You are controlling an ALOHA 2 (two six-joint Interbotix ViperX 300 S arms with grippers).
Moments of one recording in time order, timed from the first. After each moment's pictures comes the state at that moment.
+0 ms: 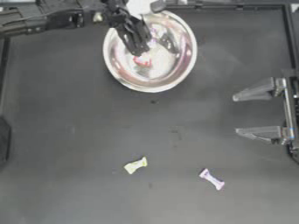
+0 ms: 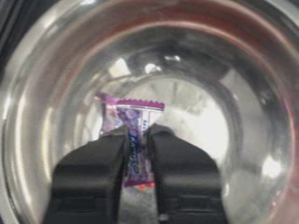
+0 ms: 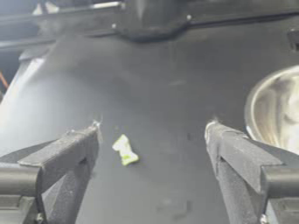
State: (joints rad) left arm 0.56 0.27 0.10 -0.06 0.54 0.23; right arm -0.08 -0.91 1.16 -0.03 -0.04 0.15
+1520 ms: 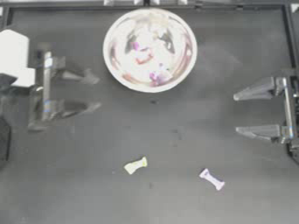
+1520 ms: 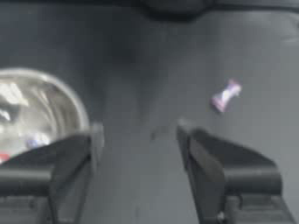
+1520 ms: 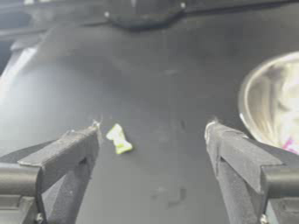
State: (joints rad) left arm 0.17 -0.71 0.85 -0.29 0.17 0.29; right arm -0.11 -0.91 1.16 -0.03 0.02 0.15
